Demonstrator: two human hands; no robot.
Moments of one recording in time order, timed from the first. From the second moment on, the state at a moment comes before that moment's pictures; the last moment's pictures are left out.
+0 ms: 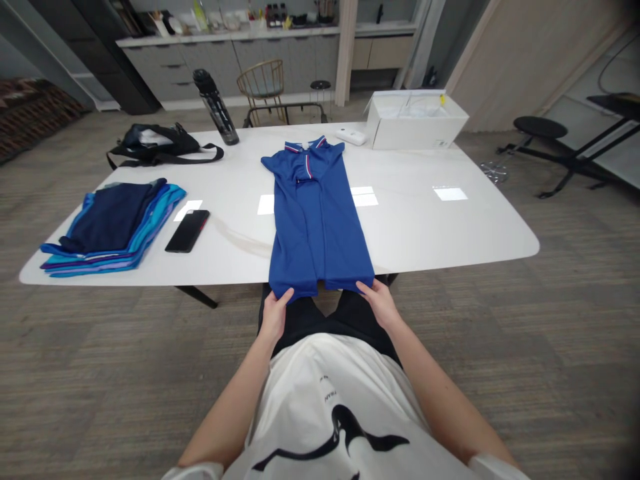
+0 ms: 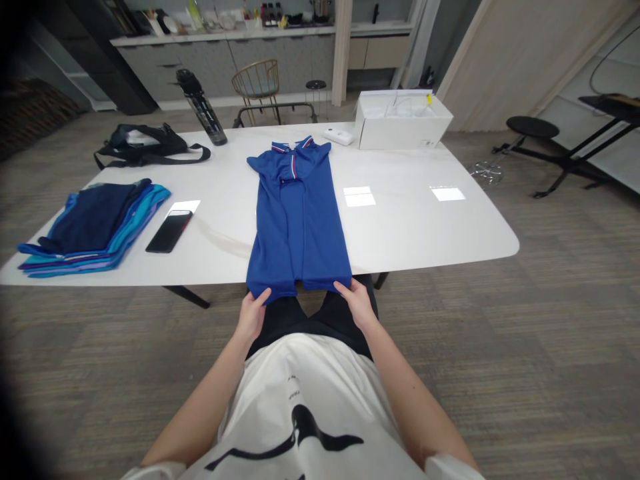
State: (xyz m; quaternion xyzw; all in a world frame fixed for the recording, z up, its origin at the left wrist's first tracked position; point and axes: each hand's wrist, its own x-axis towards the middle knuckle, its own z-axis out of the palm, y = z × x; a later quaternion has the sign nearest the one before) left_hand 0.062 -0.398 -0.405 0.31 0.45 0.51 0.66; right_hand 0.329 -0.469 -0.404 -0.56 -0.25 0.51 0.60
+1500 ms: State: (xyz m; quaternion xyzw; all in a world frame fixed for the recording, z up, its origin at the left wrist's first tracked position) left_hand -0.004 -0.379 -0.278 0.72 0.33 0.26 0.55; right_hand 0.368 -0.505 -0.284 -0.57 -0.67 0.30 0.37
